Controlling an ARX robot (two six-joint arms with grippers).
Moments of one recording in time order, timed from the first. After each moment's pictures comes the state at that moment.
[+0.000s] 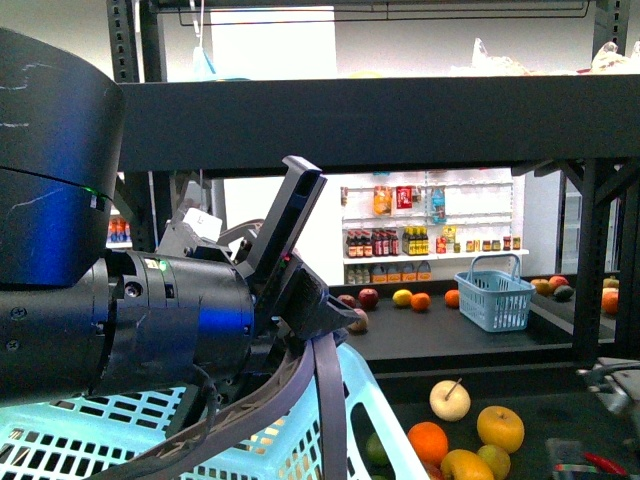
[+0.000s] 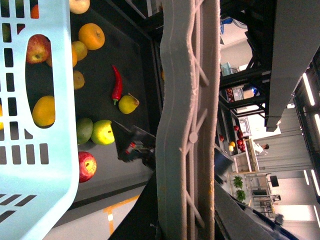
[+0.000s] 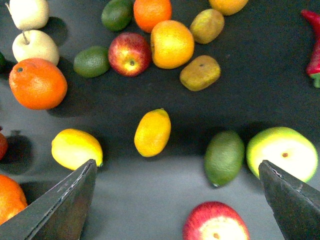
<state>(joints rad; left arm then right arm) -0.44 1.57 0.93 0.43 0.38 -1.01 -0.06 2.07 1.05 0.38 -0.13 0.04</state>
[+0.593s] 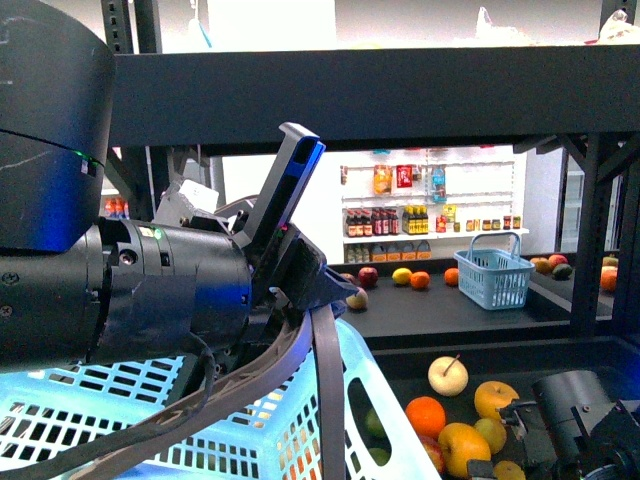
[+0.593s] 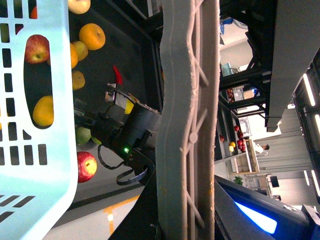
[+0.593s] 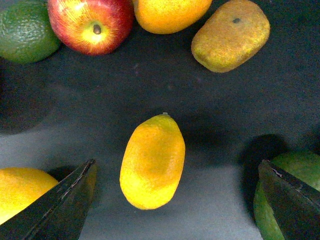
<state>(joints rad) -0.44 1.57 0.93 0.43 0.38 -1.01 0.02 2.58 1.59 0.21 -0.01 0.16</state>
